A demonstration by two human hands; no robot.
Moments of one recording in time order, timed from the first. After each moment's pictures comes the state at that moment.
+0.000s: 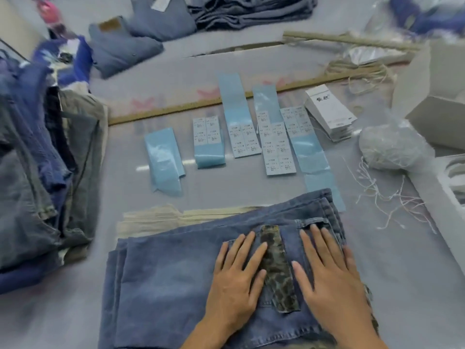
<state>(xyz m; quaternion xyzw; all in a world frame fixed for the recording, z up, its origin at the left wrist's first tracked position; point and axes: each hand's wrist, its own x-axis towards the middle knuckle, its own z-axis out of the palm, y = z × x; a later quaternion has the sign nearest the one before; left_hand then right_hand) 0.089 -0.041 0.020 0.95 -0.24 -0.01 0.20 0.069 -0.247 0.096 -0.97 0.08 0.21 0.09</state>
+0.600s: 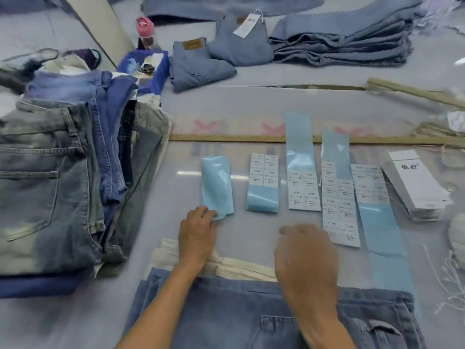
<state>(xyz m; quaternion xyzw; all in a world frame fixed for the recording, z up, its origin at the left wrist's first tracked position) 0.295 0.094 0.003 0.98 0.10 0.02 0.19 0.248 -0.123 0.110 -0.97 0.00 -0.14 0.20</state>
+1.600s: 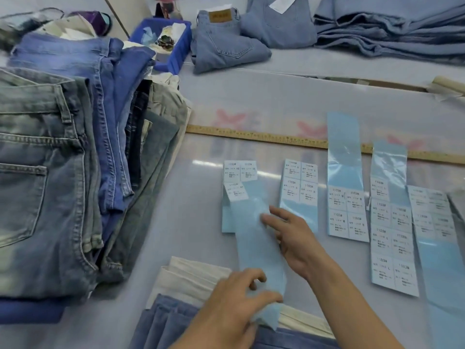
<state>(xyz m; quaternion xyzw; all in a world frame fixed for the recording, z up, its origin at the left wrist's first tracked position) 0.252 0.093 0.051 0.90 -0.12 -0.16 0.38 0.386 -0.052 0.032 -0.59 0.20 0.34 0.70</state>
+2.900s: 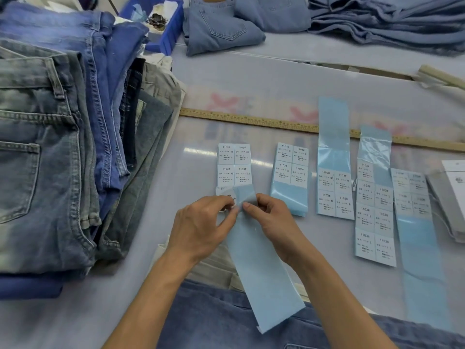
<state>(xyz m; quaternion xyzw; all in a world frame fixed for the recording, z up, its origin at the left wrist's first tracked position) 0.309 0.132 0.052 0.95 -0.01 0.10 0.30 0.360 -0.038 0.042 -0.69 0.06 0.30 0.66</state>
